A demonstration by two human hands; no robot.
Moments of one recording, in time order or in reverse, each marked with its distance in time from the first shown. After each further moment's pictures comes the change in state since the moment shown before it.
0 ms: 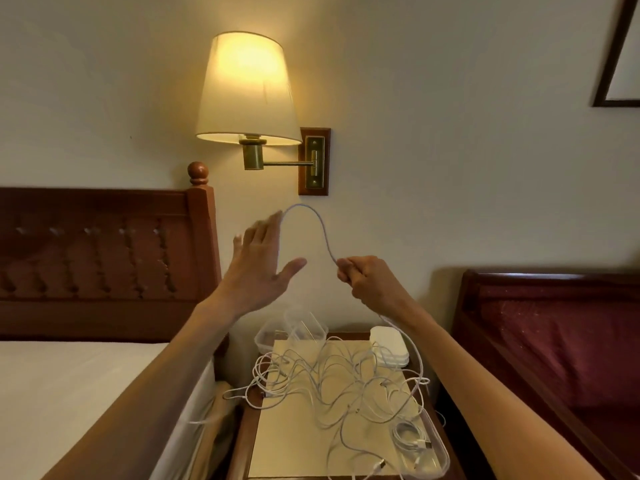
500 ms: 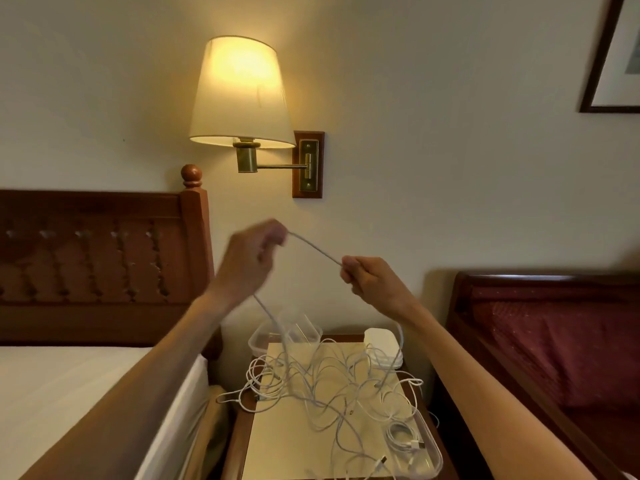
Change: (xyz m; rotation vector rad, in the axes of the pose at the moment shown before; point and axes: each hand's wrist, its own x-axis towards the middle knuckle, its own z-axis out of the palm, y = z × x) left_hand 0.007 0.004 -0.007 -0.290 0.211 0.247; right_hand -0.005 0.008 -0.014 0.206 -0.065 -0.008
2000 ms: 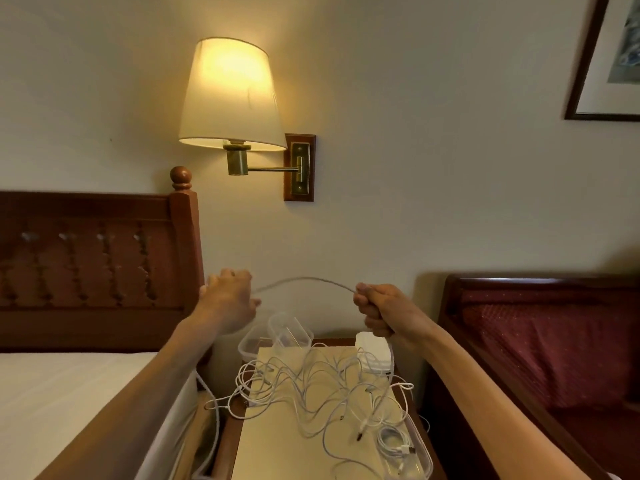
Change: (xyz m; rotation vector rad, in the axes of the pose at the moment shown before) left_hand -0.026 -0.019 0.014 0.520 -0.495 -0.614; right_hand -0.037 0.016 -0.024 0.388 -0.142 0.344
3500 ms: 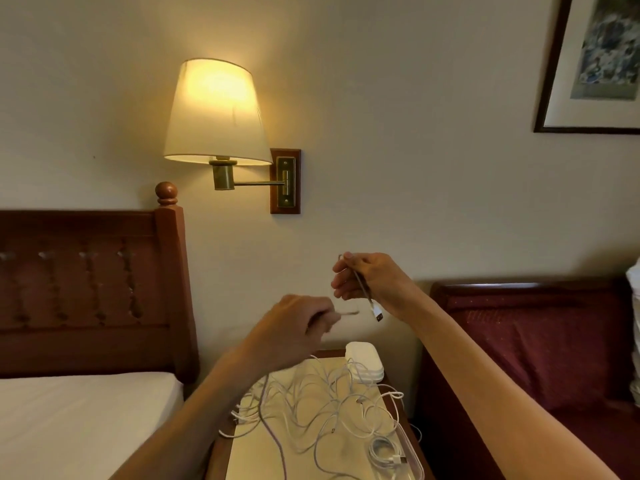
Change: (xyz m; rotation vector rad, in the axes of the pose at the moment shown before) left_hand -0.041 0.083 0.004 -0.432 0.076 0.683; right_hand 0.006 -0.061 0.000 -0.080 0.169 -0.122
